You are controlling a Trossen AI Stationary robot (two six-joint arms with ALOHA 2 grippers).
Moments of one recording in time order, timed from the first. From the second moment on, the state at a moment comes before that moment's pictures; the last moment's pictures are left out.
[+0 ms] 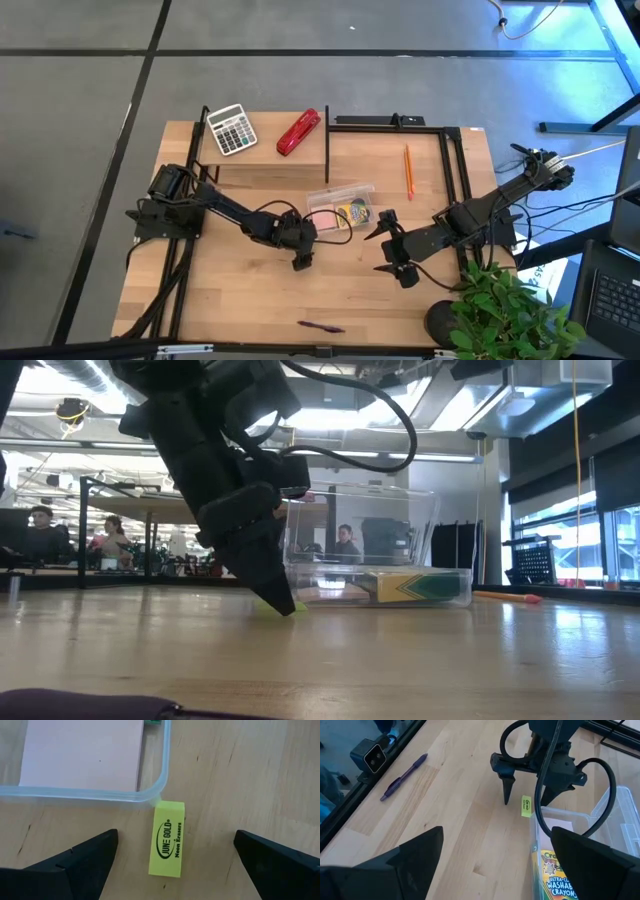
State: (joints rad) left arm -0.24 1.86 0.97 -0.16 -0.28 -0.49; right arm 0.52 1.26 1.02 -0.50 0.28 -0.01
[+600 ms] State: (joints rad) left arm -0.25 1.86 0.97 -0.16 -0.29 -0.49; right arm 0.52 1.26 1.02 -0.50 0.28 0.00
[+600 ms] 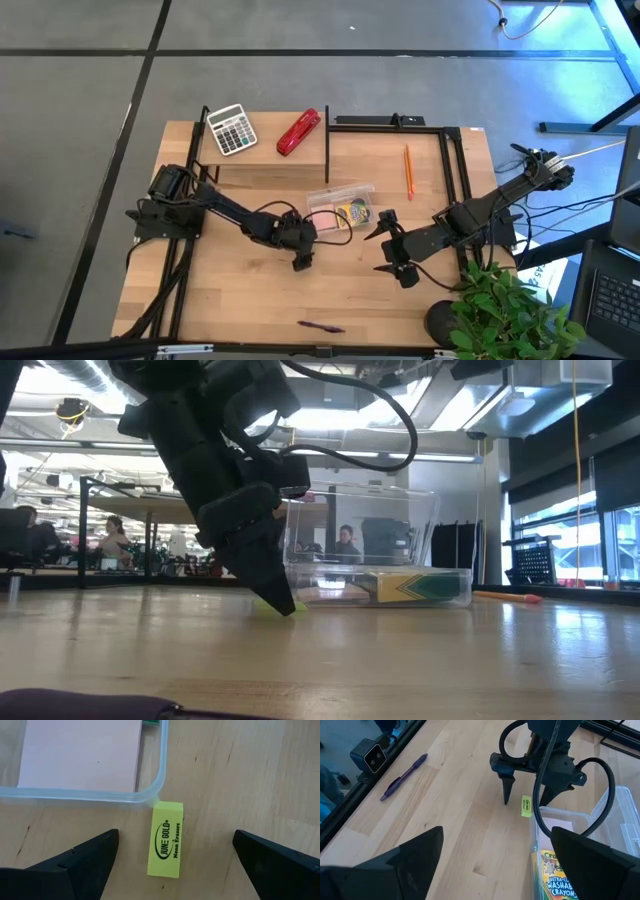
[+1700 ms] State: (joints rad) left arm -0.26 1.86 0.97 -0.15 -0.28 -0.50; right arm 0.52 1.26 1.02 -0.50 0.28 0.00
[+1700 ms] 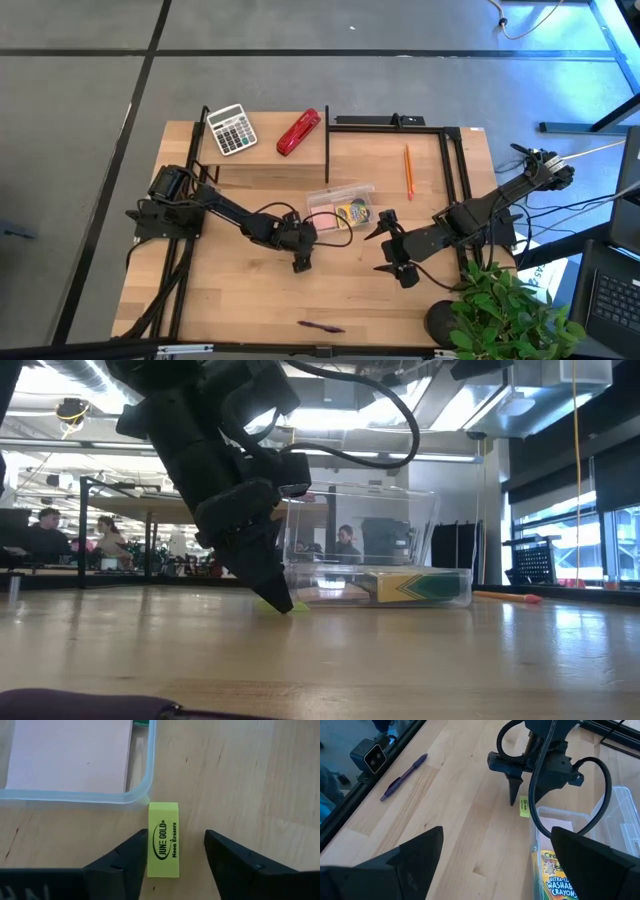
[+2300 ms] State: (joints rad) left arm -0.26 1.86 0.97 -0.15 -0.28 -0.52; right arm 0.52 1.26 1.02 -0.50 0.28 -0.01
